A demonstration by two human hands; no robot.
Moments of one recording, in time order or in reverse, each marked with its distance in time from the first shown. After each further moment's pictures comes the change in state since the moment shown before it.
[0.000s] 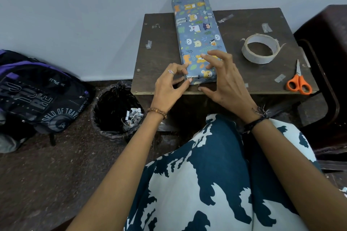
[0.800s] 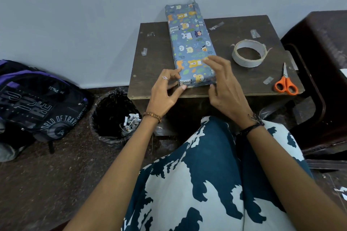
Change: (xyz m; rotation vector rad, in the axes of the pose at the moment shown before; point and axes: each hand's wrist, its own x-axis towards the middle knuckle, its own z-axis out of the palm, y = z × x) left_hand -0.004 -0.007 -0.003 0.070 -0.033 0.056; right_hand -0.011 -0.012 -0.013 0.053 0.082 0.135
